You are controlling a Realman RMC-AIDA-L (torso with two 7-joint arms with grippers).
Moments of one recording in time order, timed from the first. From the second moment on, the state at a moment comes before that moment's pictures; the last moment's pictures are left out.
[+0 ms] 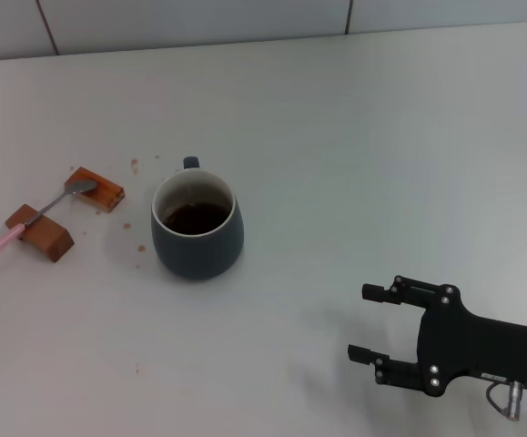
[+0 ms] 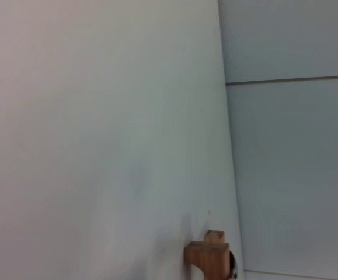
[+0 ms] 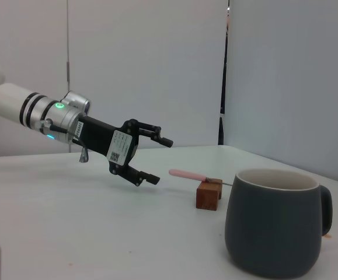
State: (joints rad) left arm -0.20 -1.95 0.11 0.35 2.08 1.50 -2.33; right arm 0.42 2.08 -0.02 -0.21 -2.56 -1.65 0.46
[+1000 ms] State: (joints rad) left arm -0.29 -1.95 0.16 0.30 2.08 1.41 -2.33; right arm 0.42 2.08 -0.02 -0.21 -2.55 -1.65 0.46
